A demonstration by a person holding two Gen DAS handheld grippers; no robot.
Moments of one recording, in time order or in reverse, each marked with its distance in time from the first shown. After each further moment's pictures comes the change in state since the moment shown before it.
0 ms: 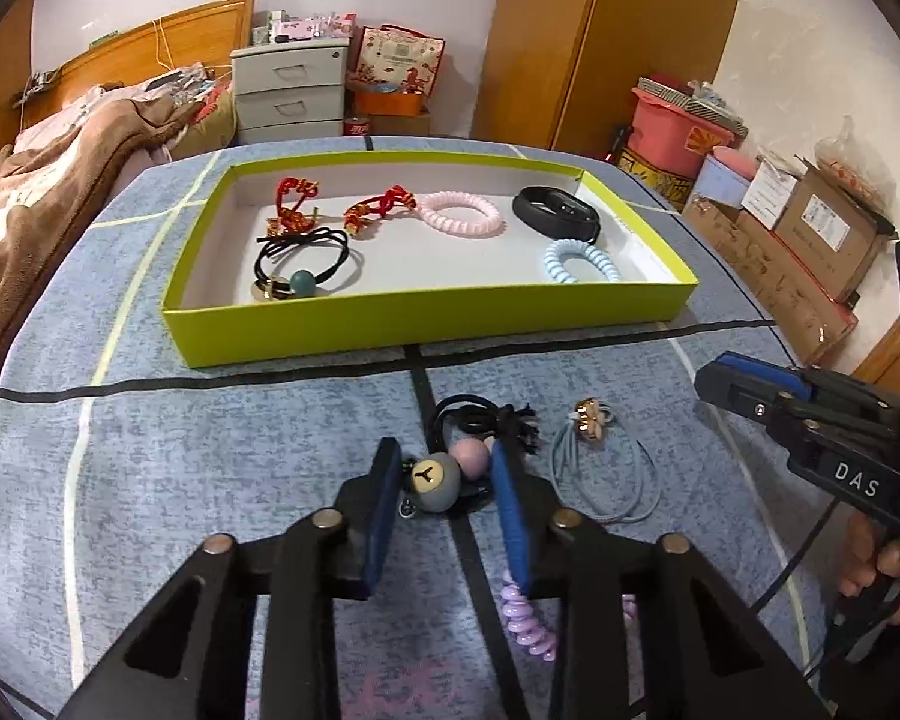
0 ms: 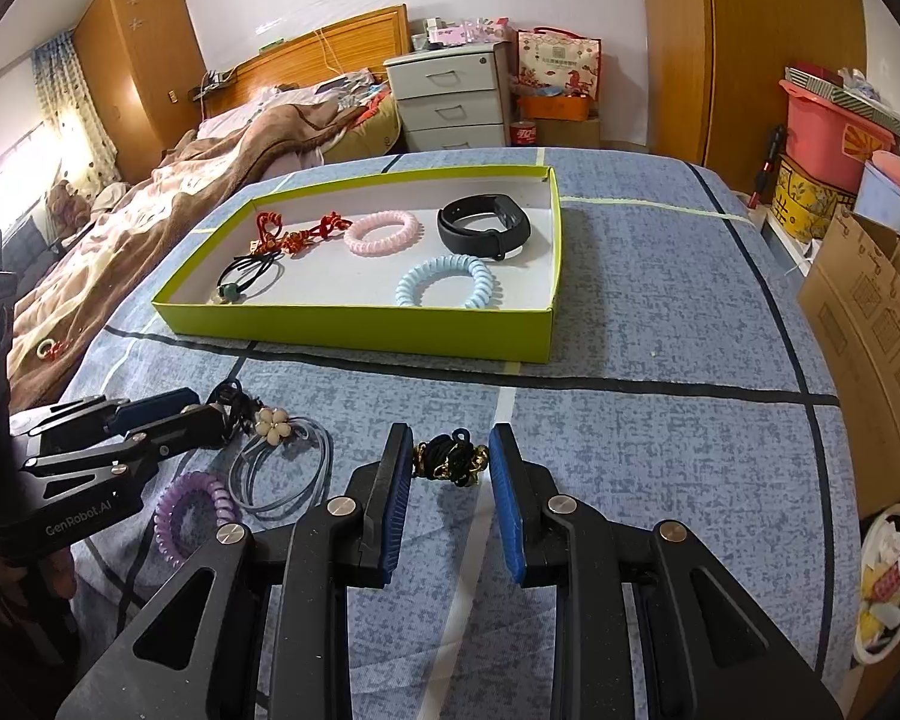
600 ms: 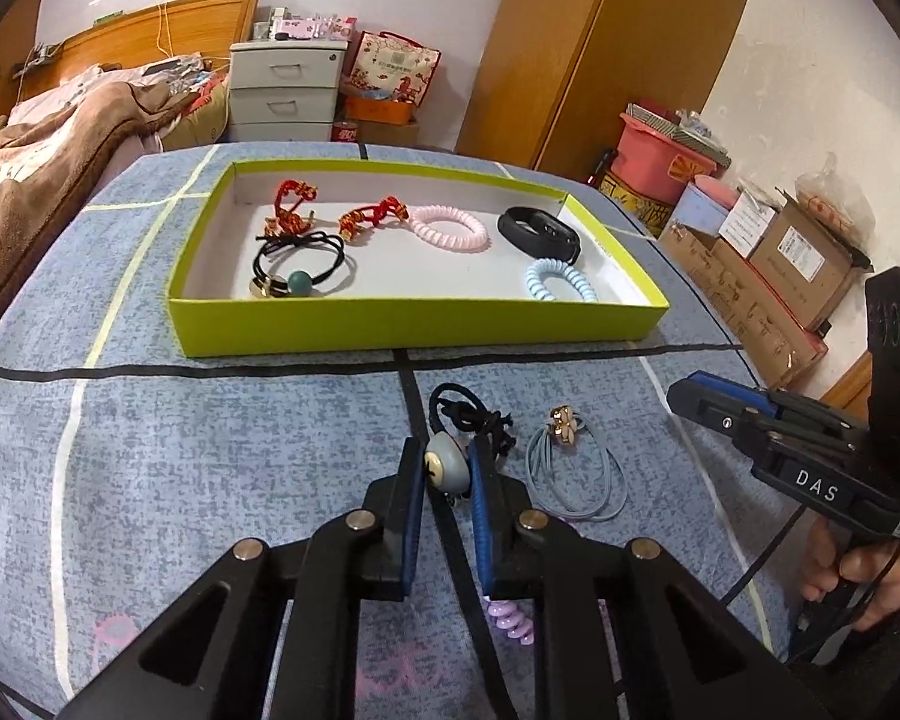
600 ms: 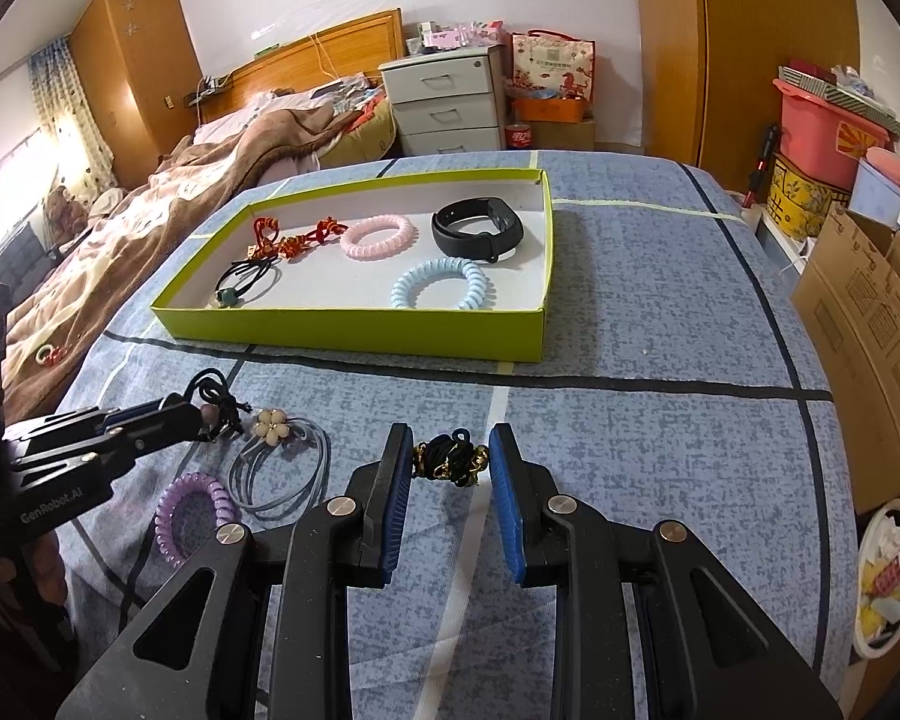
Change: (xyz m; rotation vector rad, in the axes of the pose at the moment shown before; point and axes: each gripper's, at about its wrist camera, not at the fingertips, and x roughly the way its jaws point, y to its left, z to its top) left arm -0.011 0.009 0.001 -0.054 -0.031 -0.078; right arm -0.005 -0.003 -0.004 0.012 -0.012 -0.005
